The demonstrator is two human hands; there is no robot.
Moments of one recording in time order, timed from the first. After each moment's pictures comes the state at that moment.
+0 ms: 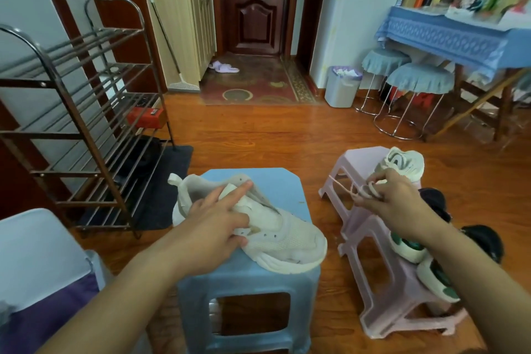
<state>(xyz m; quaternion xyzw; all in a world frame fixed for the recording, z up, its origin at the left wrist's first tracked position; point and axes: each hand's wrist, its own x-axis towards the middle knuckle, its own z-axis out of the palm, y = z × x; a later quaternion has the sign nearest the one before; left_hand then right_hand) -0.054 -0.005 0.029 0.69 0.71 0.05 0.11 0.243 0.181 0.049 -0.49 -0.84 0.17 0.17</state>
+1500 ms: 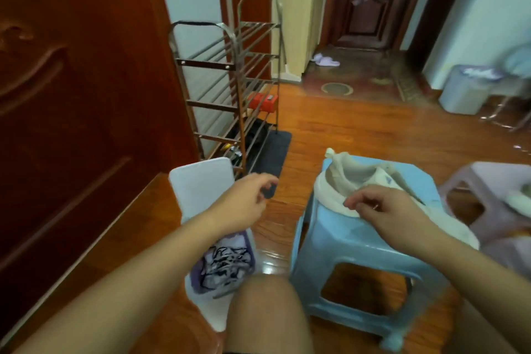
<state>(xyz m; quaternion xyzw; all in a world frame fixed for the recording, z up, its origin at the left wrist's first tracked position) -0.196 -0.168 0.012 0.50 0.80 0.28 0.17 0.048 0.005 0.047 -0.28 -0.89 0.34 0.15</state>
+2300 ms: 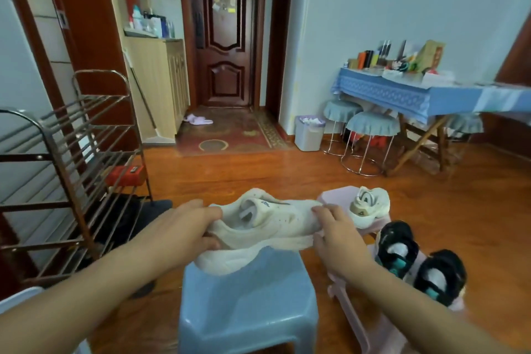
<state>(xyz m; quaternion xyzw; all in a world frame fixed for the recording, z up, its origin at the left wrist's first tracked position) -0.110 -0.010 0.128 0.70 0.71 0.06 0.05 0.171 0.128 0.054 -0.52 -0.83 0.09 0.19</state>
